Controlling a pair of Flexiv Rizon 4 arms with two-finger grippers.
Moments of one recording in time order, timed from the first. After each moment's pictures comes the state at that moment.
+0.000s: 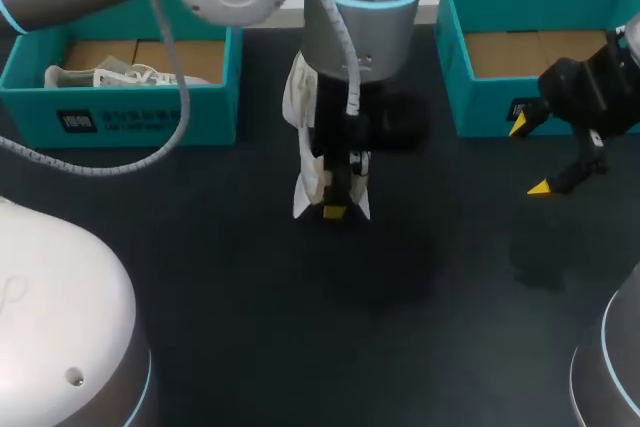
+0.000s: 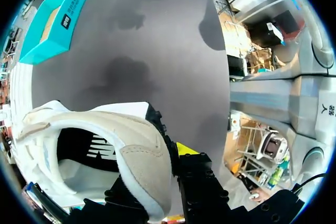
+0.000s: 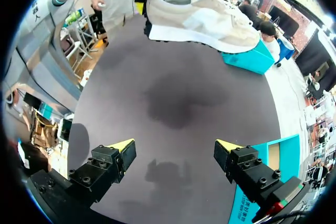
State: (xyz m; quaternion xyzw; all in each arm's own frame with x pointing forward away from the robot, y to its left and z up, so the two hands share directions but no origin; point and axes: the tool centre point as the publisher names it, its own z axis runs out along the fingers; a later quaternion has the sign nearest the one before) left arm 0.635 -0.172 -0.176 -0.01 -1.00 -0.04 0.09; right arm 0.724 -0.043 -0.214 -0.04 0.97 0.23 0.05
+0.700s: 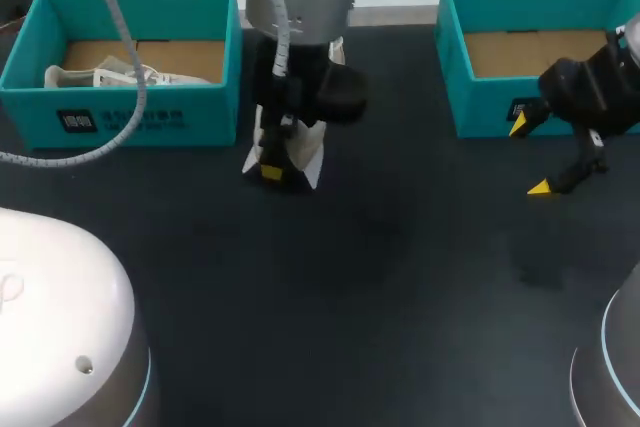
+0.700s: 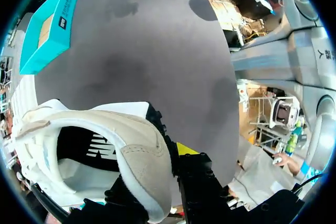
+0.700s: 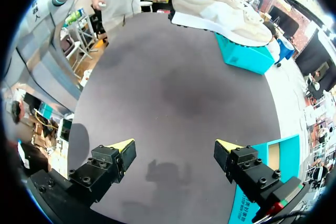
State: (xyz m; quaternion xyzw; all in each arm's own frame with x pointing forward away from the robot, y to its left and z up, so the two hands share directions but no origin) left arm 0.693 -0.096 -0.164 -0.12 -0.99 -0.08 0.07; right arm 0.724 -0.043 -0.214 -0.04 0.97 0.23 0.05
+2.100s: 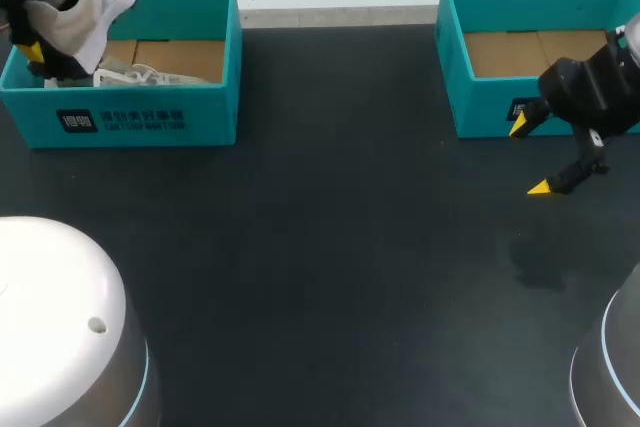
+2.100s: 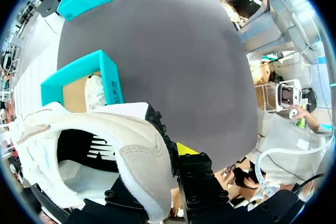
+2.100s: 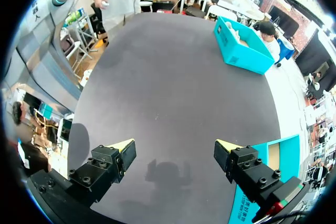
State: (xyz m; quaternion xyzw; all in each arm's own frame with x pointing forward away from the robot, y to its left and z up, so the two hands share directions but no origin) left arm 0.868 0.202 -0.141 -0.11 -0.99 -0.02 0.07; right arm 0.724 -0.043 -0.214 -0.04 0.97 0.23 0.05
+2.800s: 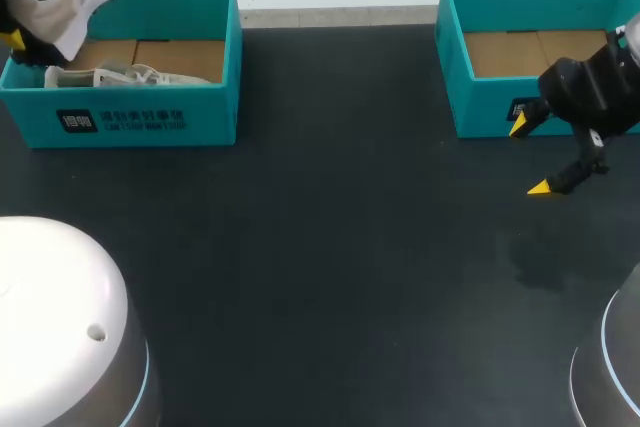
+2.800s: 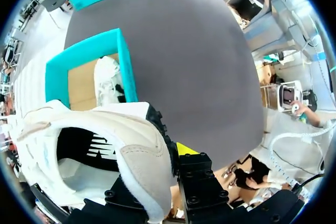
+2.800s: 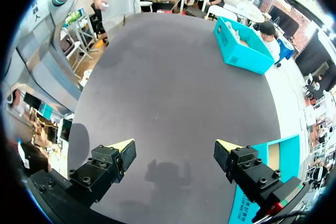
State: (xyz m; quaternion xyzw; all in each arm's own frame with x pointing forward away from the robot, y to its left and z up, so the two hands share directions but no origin) left arm 0.929 0.255 -0.160 -0.08 -0.99 -0.01 0.07; right arm 0.724 -0.043 -0.214 -0.04 0.97 0.23 0.05
